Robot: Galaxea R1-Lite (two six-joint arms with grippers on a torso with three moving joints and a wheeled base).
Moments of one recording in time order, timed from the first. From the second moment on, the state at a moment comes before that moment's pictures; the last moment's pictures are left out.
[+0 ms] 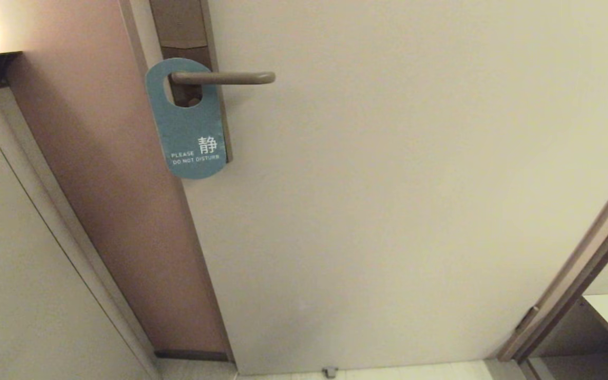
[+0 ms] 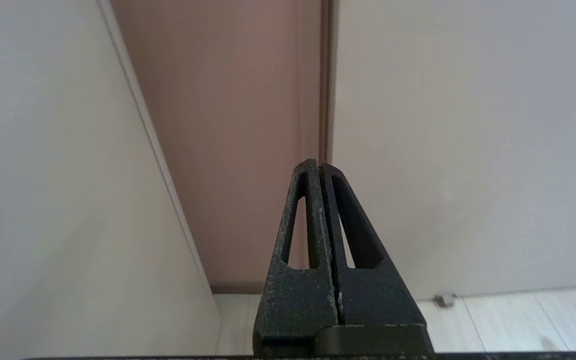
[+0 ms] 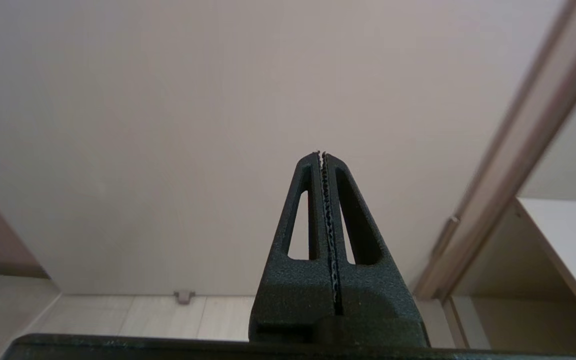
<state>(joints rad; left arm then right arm) 0.00 0.00 0.00 0.00 0.00 0.01 0.00 0.00 0.00 0.00 -0.01 0.00</state>
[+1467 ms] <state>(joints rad) 0.00 0.00 0.00 -0.01 -0.01 0.03 0.00 0.00 0.00 0.00 -0.01 0.00</state>
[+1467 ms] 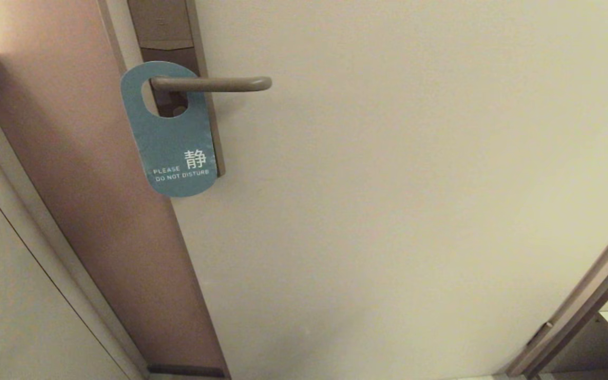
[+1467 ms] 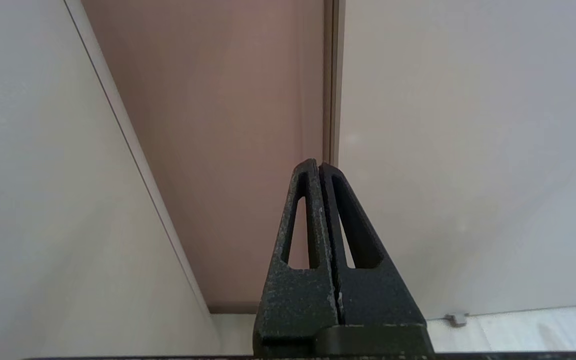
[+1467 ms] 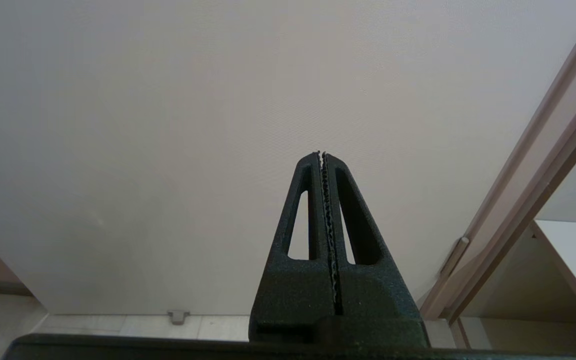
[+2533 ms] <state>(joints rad) -0.09 0.61 -0.51 -0.13 -0.02 -0.08 0.00 0.00 0.00 0.00 -0.01 0.00</state>
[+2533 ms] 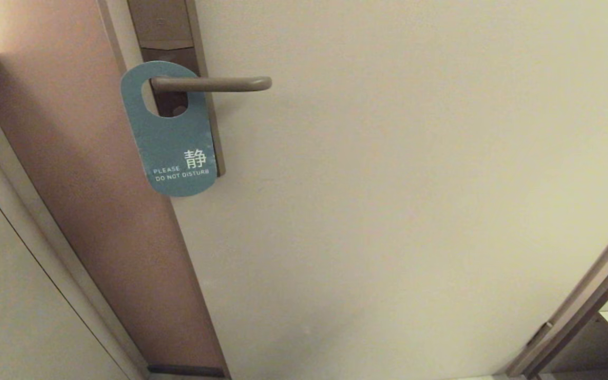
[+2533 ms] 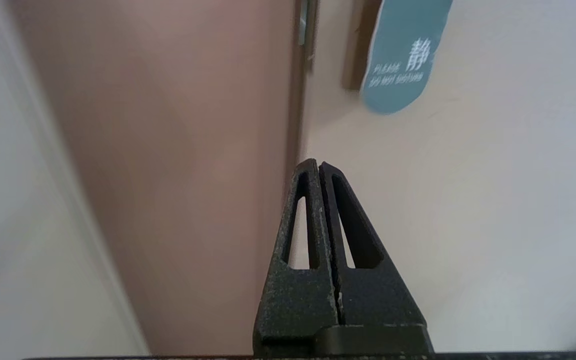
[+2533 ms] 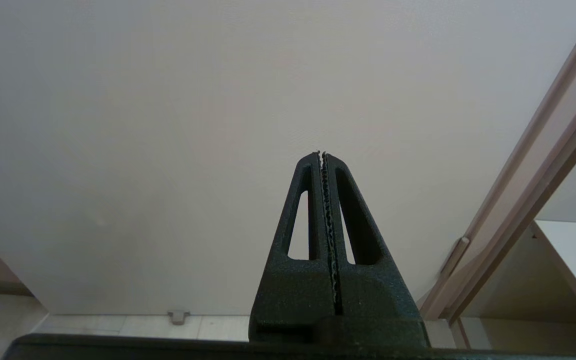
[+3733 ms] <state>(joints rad) 0.28 1.33 -0.83 -0.46 -1.11 -0.06 0.00 0.00 0.00 0.00 -0.01 0.00</state>
